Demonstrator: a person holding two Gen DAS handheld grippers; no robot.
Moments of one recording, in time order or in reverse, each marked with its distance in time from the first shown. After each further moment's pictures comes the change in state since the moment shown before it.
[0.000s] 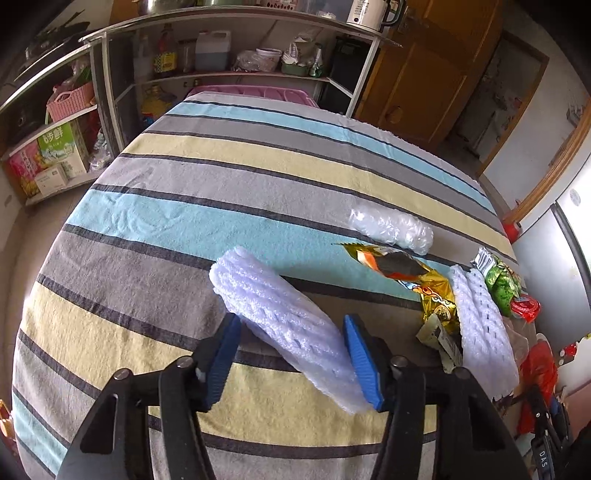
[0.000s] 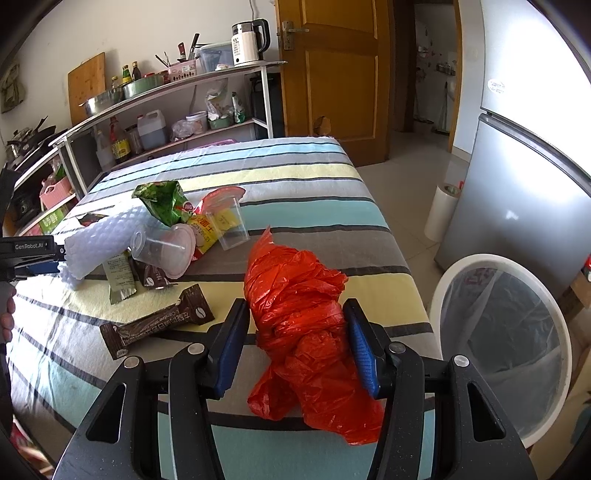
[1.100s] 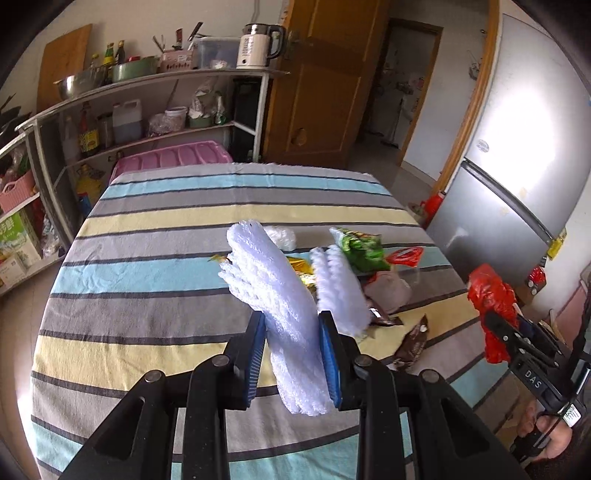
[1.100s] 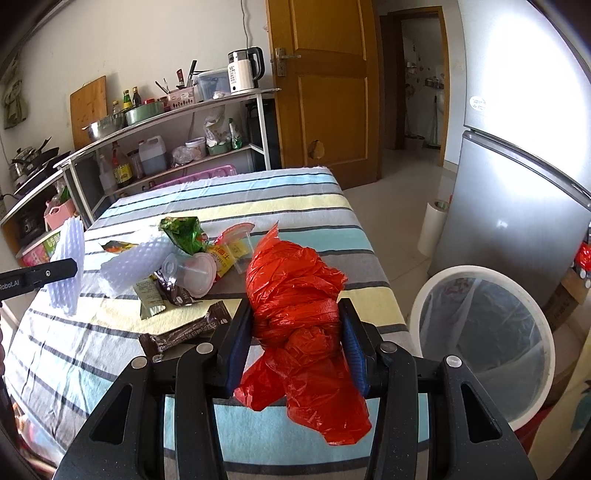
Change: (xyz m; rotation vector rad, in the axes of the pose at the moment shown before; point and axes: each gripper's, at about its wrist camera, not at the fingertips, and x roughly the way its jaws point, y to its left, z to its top) left arm -0.091 -0.065 -0.046 0.338 -0.164 -0.204; right arm -0.052 0.003 -0.003 0.041 -0.101 -0.011
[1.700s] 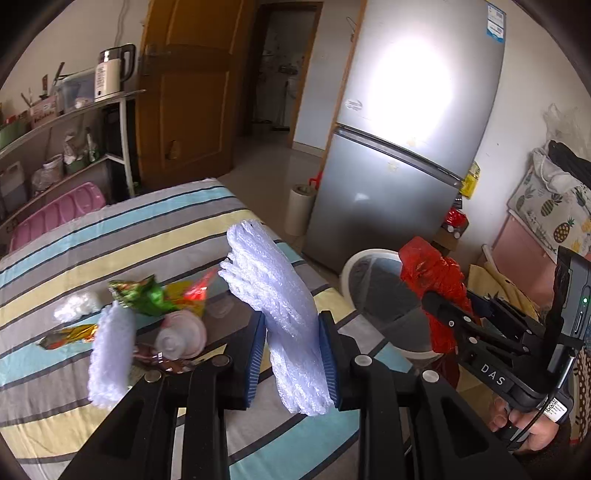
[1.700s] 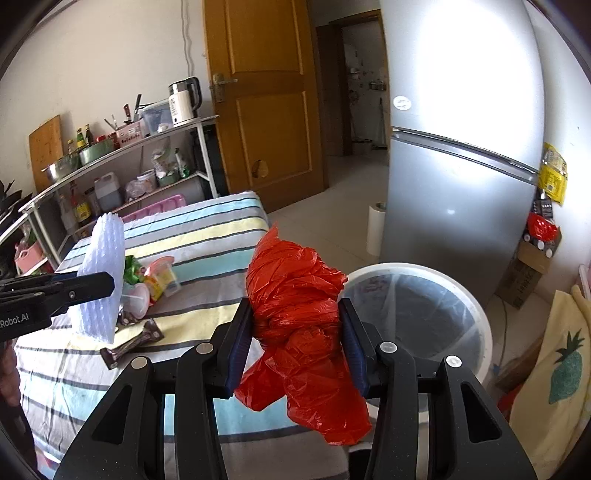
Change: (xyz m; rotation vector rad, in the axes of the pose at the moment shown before) left arm 0.031 -0.170 0.017 0.294 0.049 -0.317; right arm -0.056 -0.081 0.000 0.159 -0.060 -0.174
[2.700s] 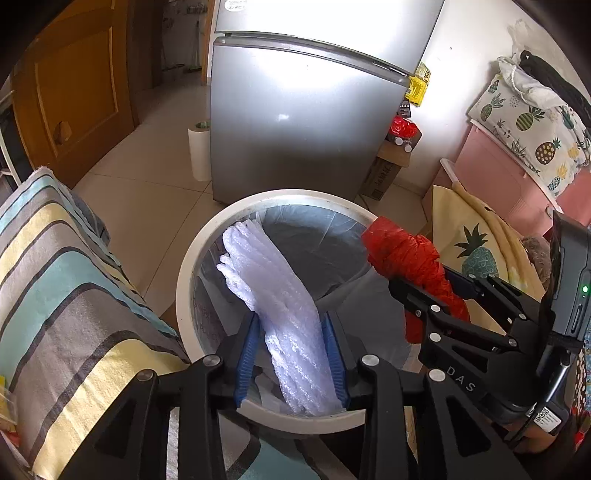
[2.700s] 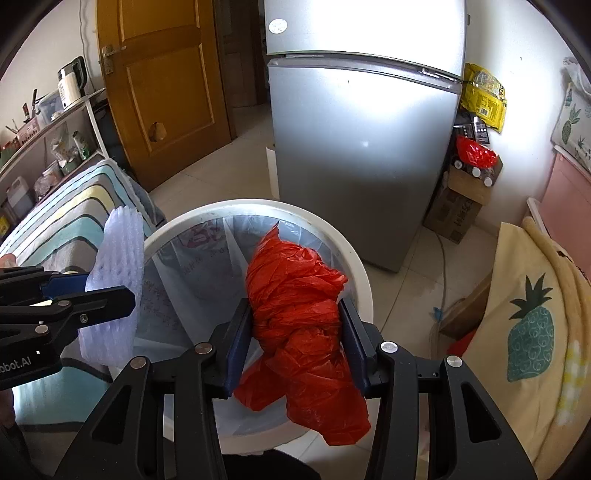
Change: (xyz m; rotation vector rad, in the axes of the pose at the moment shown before) left arm 0.199 -0.146 0.029 0.198 0.303 -0.179; right arm 0.070 -0.152 -0.022 0.138 0.221 -0.241
